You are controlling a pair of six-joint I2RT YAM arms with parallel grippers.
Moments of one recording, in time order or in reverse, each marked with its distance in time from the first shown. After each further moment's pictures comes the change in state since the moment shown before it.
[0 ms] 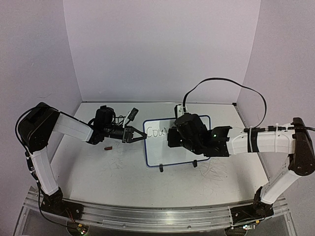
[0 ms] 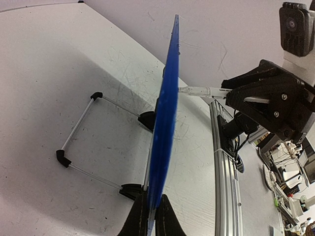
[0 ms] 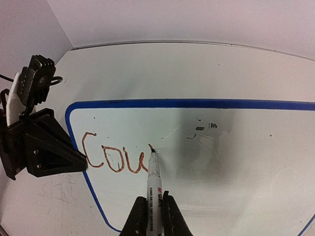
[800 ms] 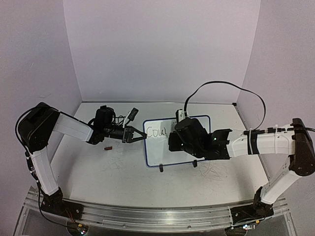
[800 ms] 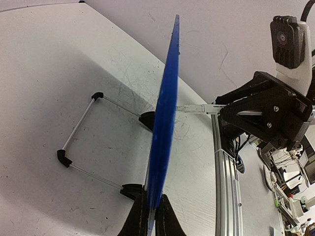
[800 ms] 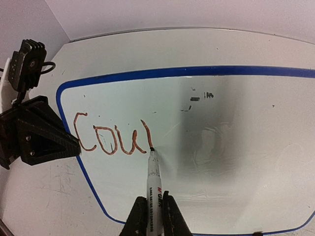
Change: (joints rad) left arm 0.000 0.000 0.000 -0.001 -0.003 0.000; right arm 0.009 -0.006 -0.041 -0.015 -0.015 0.066
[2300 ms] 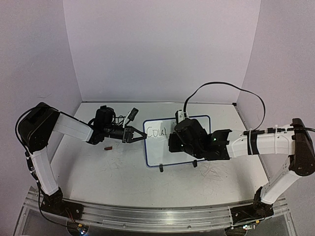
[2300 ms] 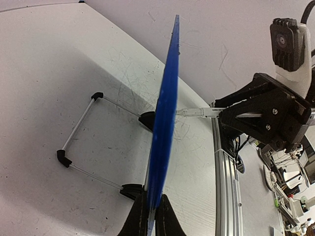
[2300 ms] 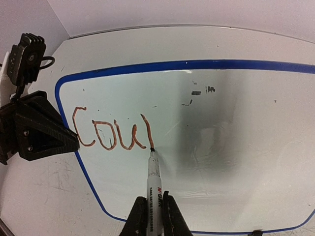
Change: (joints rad) left arm -0.001 0.000 0.000 0.000 0.000 0.000; right arm 0.004 0.000 -0.002 -0.008 -0.002 -0.005
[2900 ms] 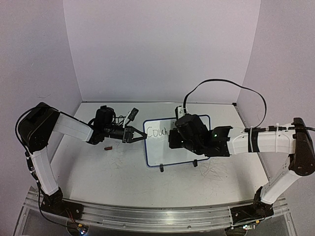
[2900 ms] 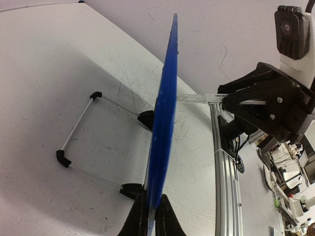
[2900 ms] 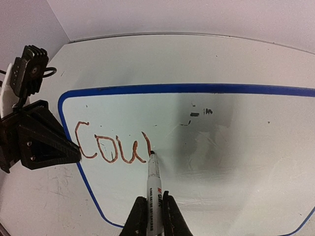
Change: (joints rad) left arm -0.001 0.000 0.000 0.000 0.000 0.000; right arm -0.020 0.000 0.037 -0.013 0.002 -0.047
